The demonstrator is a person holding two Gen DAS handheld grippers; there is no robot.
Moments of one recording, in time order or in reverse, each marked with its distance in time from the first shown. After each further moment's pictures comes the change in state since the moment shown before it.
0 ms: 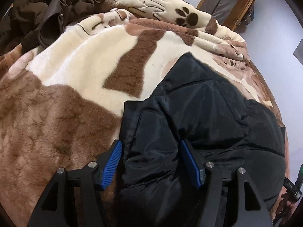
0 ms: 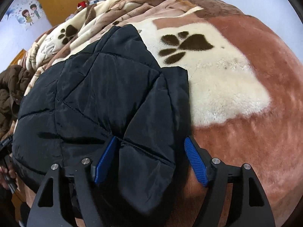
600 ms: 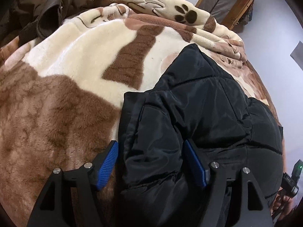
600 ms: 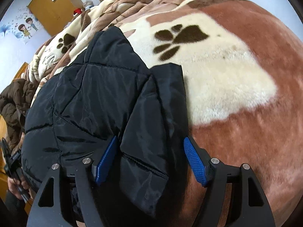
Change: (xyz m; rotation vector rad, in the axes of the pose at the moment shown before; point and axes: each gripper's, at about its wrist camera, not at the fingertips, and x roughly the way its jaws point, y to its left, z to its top) left arm 0.013 0.012 -0.011 -0.015 0.028 -0.046; right arm 0.014 -0.023 -0.006 0.099 0.002 0.108
